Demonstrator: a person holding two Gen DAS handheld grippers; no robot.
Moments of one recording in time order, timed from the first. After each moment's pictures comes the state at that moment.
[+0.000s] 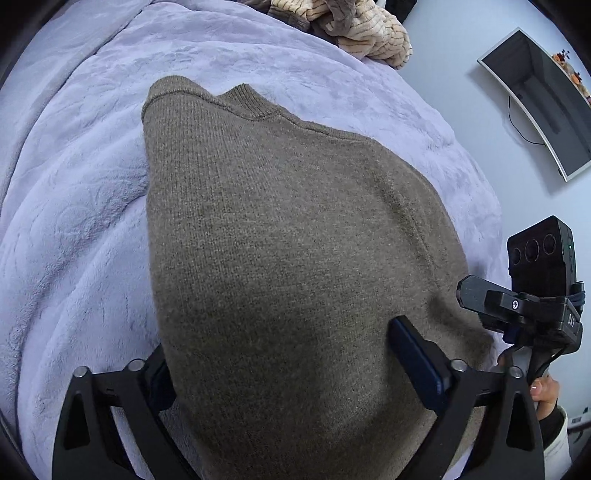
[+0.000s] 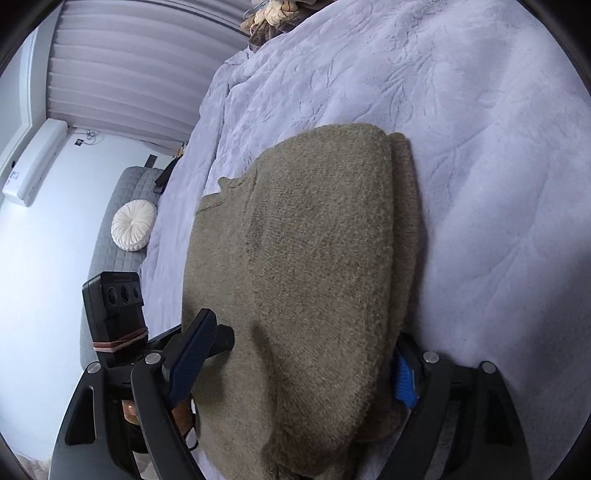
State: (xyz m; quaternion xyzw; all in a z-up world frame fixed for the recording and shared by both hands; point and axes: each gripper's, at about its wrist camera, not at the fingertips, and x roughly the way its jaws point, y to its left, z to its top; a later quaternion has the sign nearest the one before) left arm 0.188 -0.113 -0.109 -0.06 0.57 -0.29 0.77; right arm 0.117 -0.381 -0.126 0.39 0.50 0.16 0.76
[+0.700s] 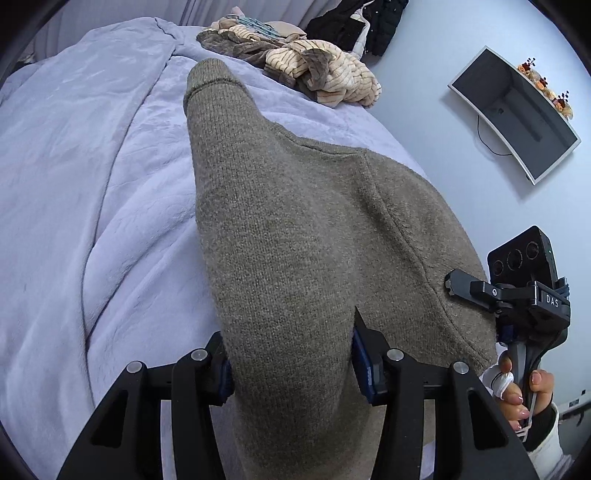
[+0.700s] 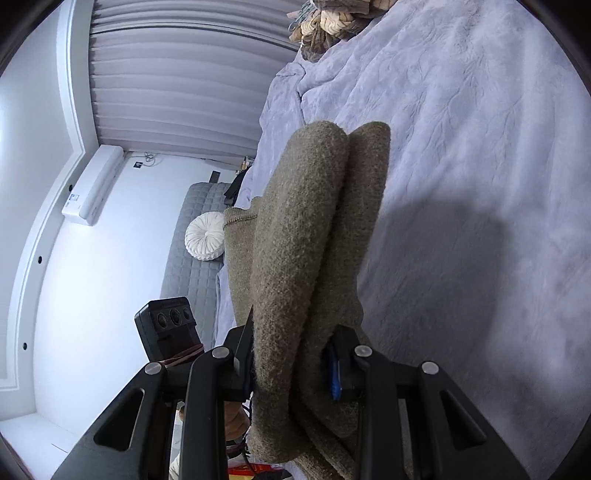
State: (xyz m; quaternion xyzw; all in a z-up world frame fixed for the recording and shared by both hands) left arm 0.106 -0.031 -0.006 -0.07 0.52 -0.30 0.80; right arm 0.035 -0.323 -0.043 0.48 0.43 0.23 0.73
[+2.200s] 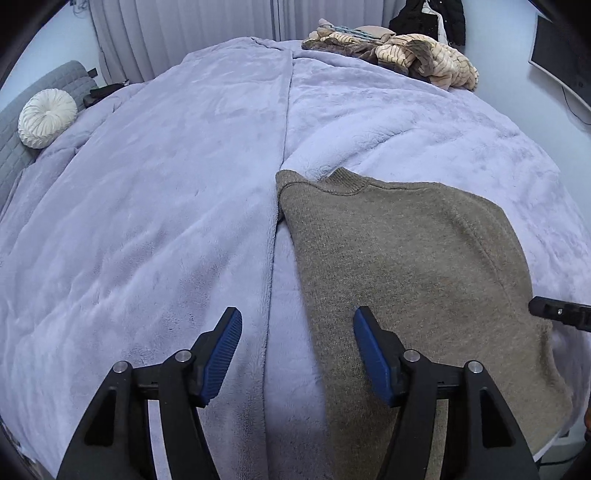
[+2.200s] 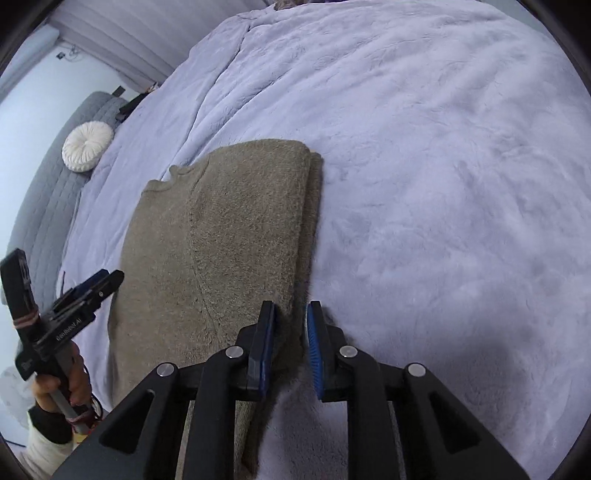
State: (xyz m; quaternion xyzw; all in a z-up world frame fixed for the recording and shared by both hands) left arm 0.022 0.065 -0.063 0.06 0.49 -0.08 0.86; right arm -0.019 -0.238 -0.089 0.21 0.56 0.08 0.79
